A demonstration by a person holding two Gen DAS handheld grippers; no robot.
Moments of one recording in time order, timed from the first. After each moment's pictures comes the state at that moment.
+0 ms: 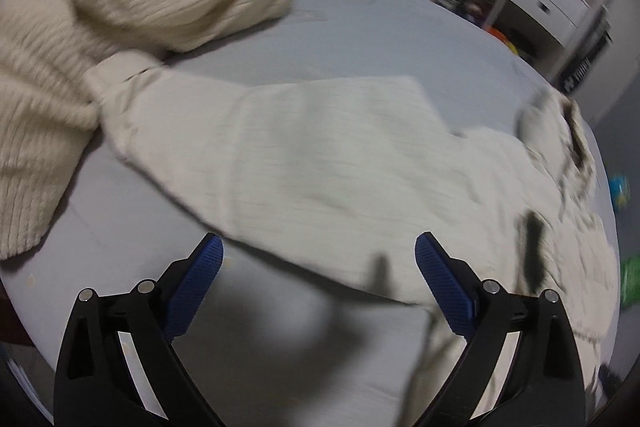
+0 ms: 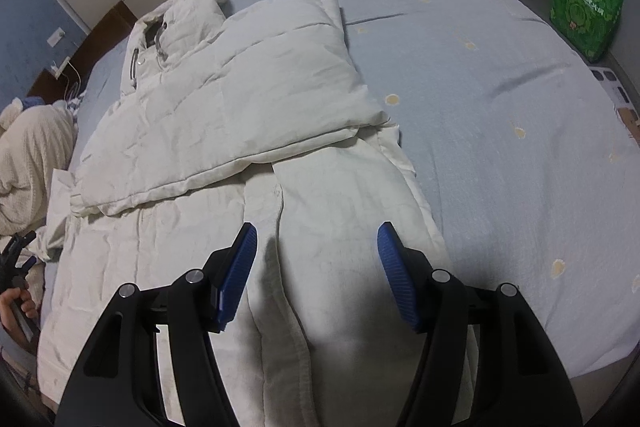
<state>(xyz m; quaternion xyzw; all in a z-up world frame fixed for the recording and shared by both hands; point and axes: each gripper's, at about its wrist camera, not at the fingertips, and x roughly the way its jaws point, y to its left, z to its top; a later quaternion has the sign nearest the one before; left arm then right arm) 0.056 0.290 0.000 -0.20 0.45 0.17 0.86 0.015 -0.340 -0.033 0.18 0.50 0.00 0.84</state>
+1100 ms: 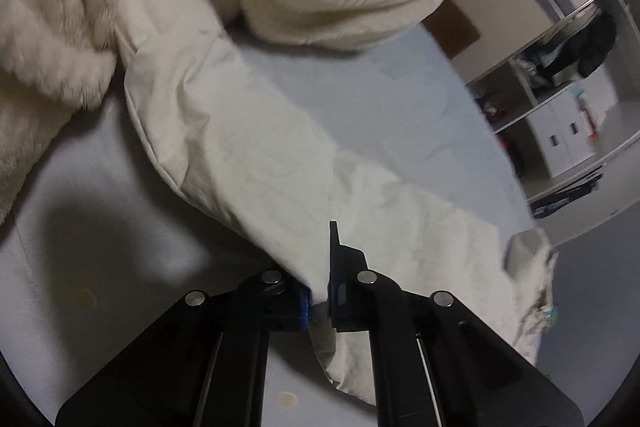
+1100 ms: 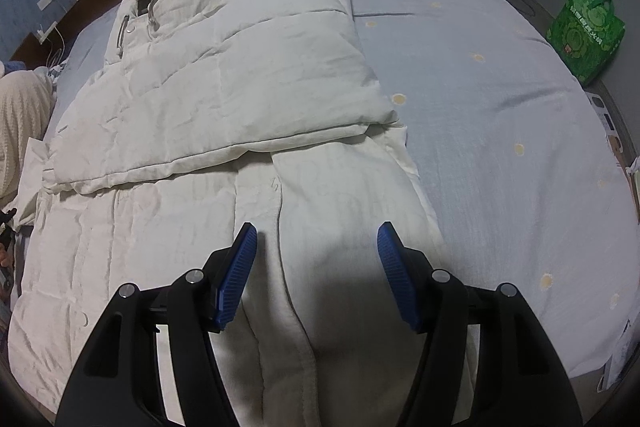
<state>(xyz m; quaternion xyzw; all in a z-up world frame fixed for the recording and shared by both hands) 0.045 0.413 -0.033 -0.41 0.34 0.16 0.83 0.026 -0.318 -0.038 0.12 0.53 -0.02 0.84</state>
